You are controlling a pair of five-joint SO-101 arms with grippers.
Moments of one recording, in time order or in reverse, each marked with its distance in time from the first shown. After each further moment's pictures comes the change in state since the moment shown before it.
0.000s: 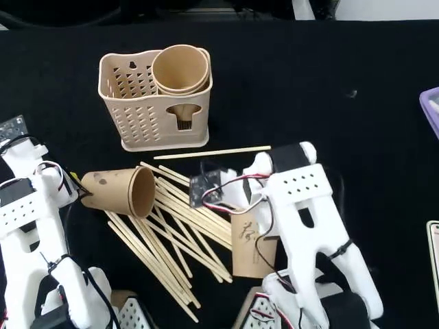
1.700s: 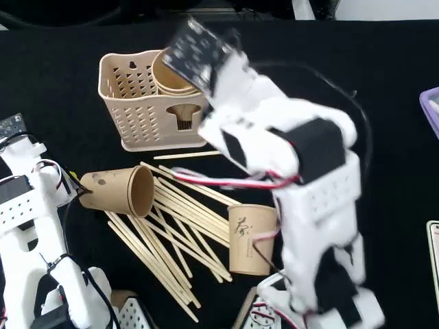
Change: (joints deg) left arm 0.0 0.0 -2.6 3.9 0.0; right arm -11.7 7.9 -58.3 0.3 -50.5
